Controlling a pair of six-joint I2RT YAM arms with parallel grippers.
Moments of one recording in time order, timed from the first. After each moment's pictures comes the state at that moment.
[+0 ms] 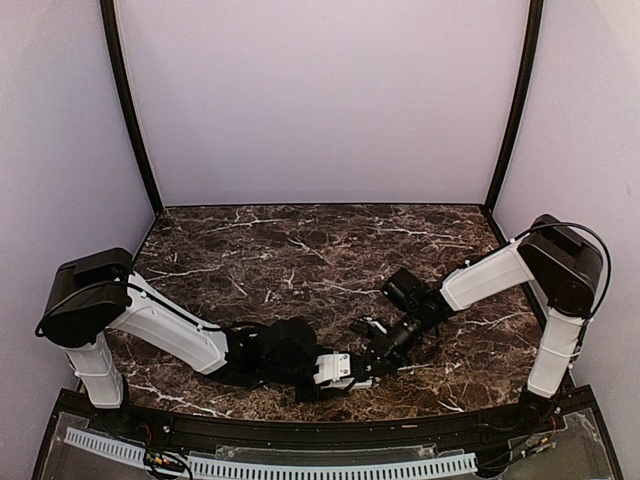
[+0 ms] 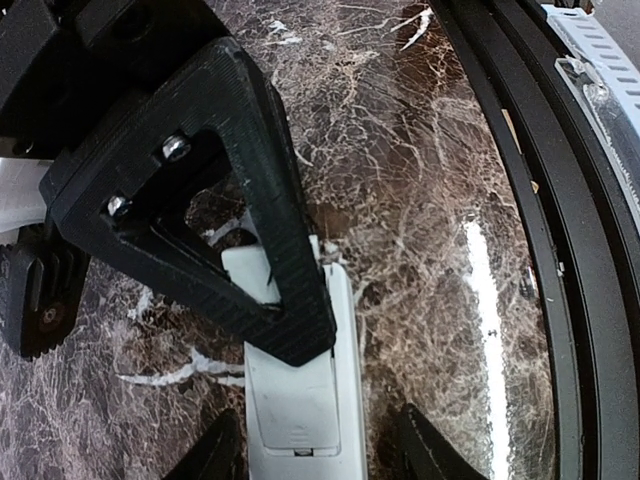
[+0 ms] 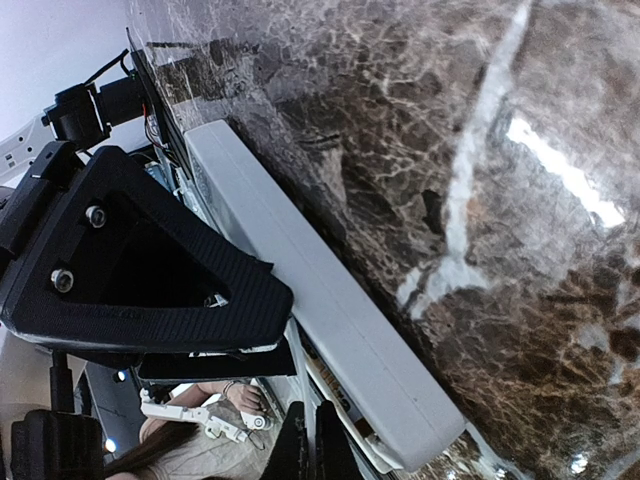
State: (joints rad) left arm -1.24 1.82 0.79 0.34 0.10 0.37; right arm 0.78 1.84 0.85 -0.29 -1.02 0.55
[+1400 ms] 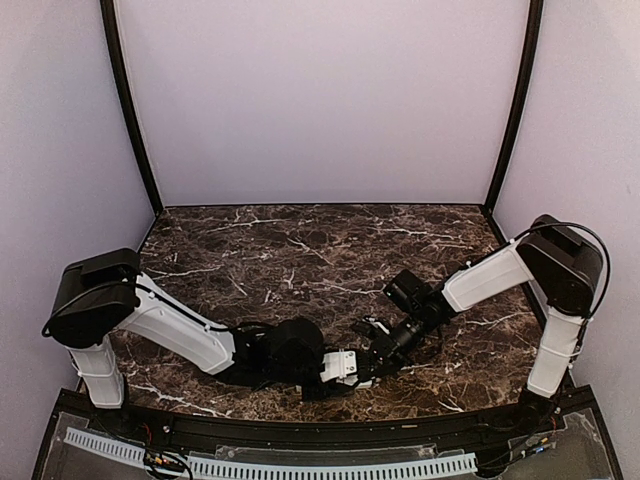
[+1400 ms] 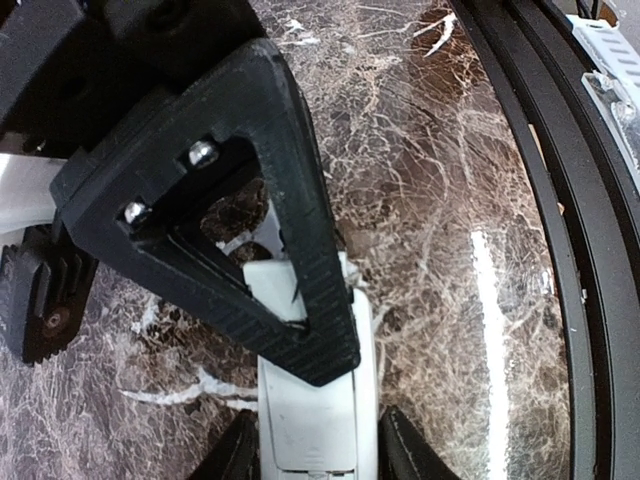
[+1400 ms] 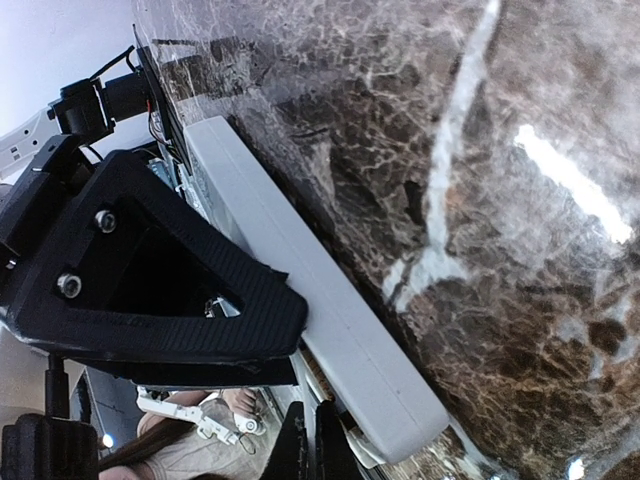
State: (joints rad) left arm -1.24 1.87 0.84 0.35 0.07 0.34; right arm 0.76 1.84 0.82 -0.27 -1.03 0.52
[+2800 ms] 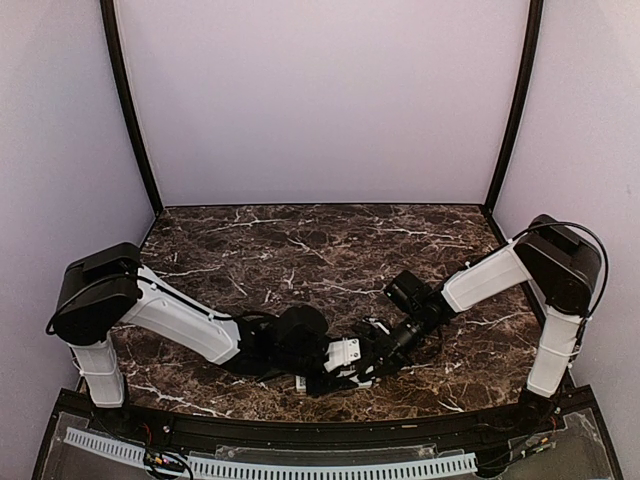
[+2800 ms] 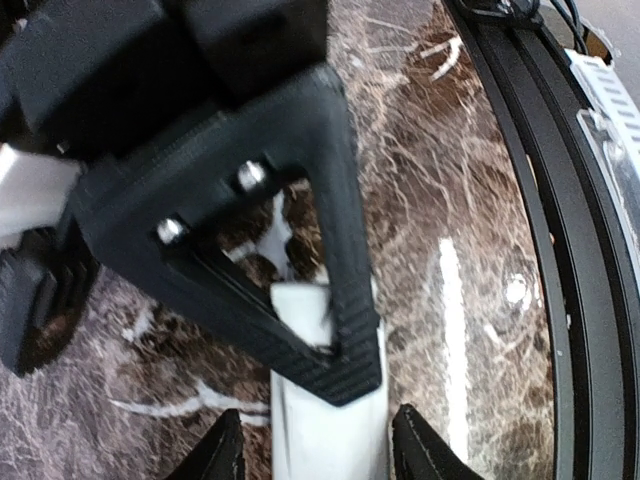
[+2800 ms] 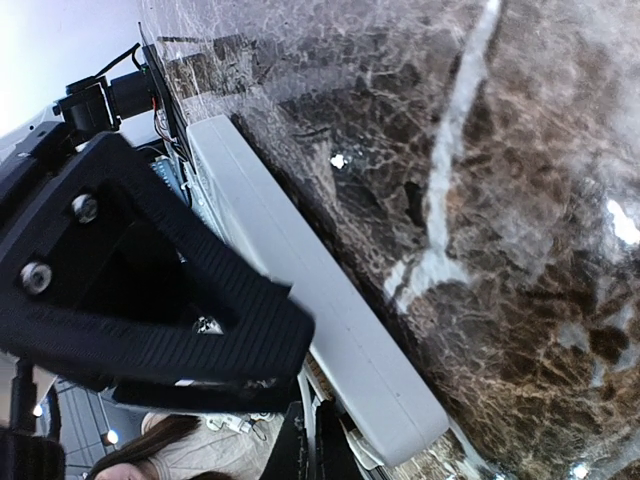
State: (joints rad) left arm -1.20 1.88 0.91 0.27 0.17 0.27; right arm 0.76 1.86 0.82 -0.26 -1.05 0.52
